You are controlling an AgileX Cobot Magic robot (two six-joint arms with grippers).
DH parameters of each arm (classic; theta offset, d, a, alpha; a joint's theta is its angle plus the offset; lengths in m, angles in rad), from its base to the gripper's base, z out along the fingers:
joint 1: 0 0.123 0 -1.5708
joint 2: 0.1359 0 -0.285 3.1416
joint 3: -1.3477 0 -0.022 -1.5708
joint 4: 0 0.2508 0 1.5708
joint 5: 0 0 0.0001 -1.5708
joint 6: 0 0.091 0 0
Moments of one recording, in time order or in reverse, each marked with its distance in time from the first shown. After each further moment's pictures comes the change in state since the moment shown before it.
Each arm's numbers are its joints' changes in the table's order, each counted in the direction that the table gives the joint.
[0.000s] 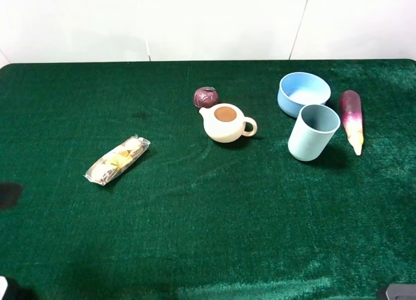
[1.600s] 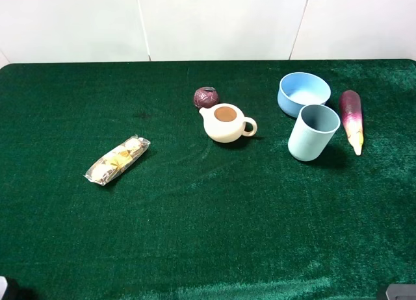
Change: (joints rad) left arm 0.335 -0.493 -0.013 -0.042 -0.140 0.067; right arm 0.000 0.000 0.000 0.002 0.000 0.000
